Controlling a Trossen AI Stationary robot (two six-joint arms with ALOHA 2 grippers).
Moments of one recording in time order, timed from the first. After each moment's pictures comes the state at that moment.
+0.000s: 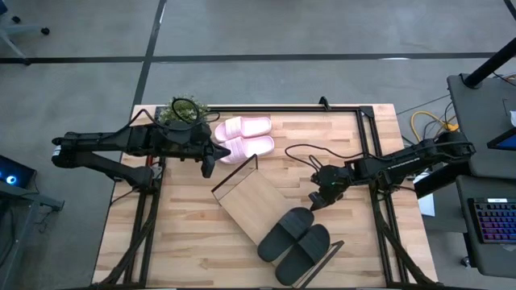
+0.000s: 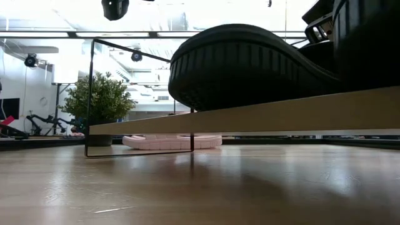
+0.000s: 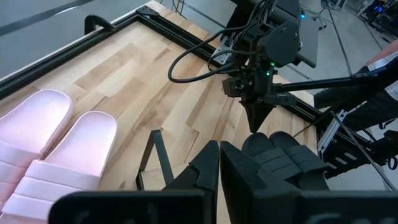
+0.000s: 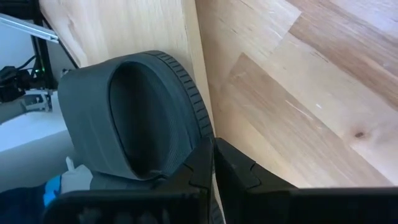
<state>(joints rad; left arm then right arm) 0.00 1.03 1.15 -0.56 -0.14 -0.52 0.13 1.20 0.48 -0.13 -0.39 1.27</state>
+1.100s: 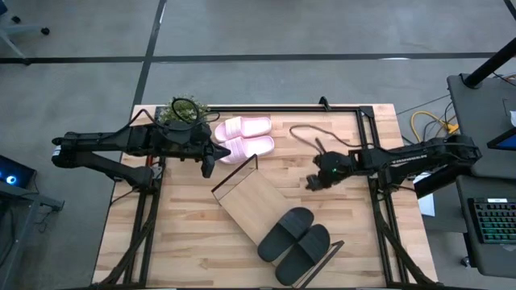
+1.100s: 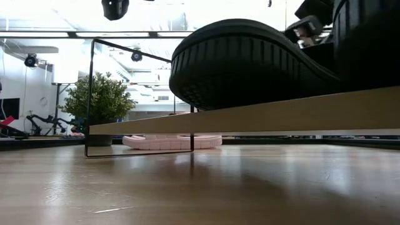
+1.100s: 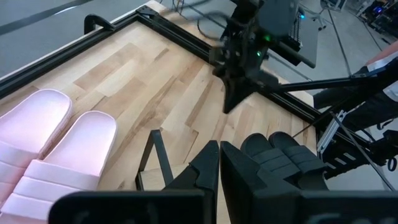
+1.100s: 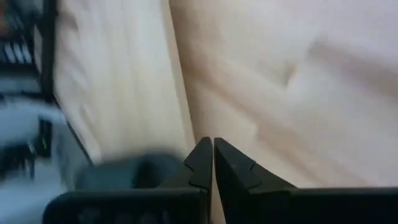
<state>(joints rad) 0.00 1.03 1.15 -0.56 -0.13 -0.52 0.00 1.11 0.56 -0.25 -0.15 1.20</state>
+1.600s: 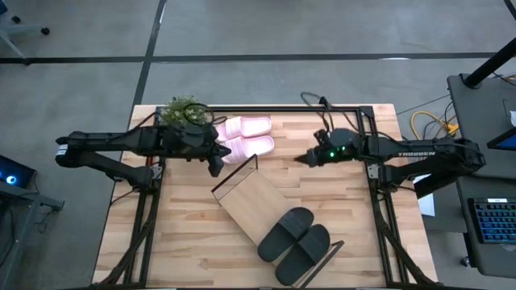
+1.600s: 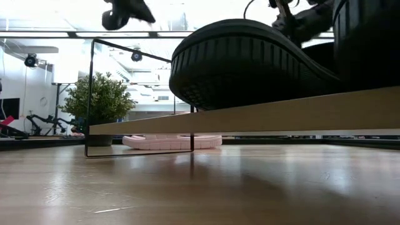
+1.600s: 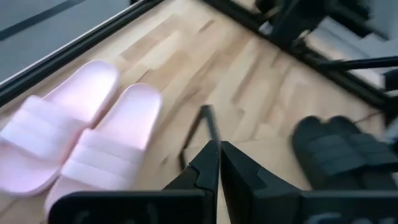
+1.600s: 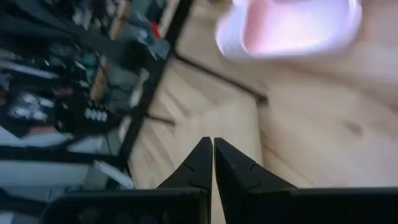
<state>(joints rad) 0.03 1.11 1.15 -0.66 -0.22 -0.52 -0.14 1.05 0.70 -0.11 -0.07 1.05</state>
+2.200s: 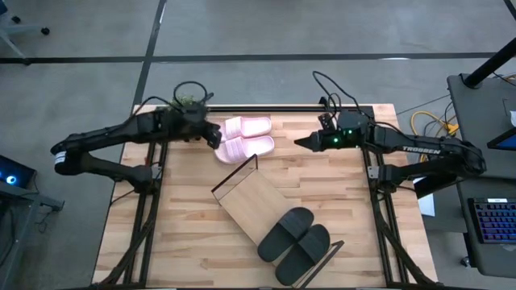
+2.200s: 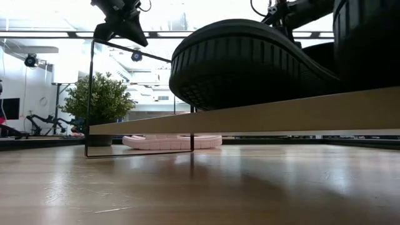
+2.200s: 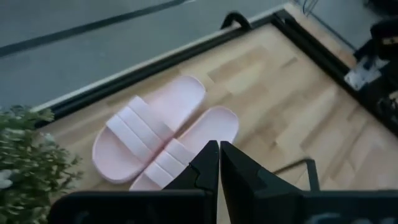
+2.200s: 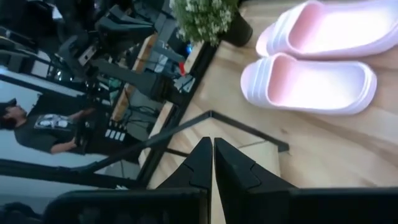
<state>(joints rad) 0.28 1.08 1.15 -0.73 -0.29 -0.57 -0.27 1.03 0.81 -0.12 -0.14 0.98</state>
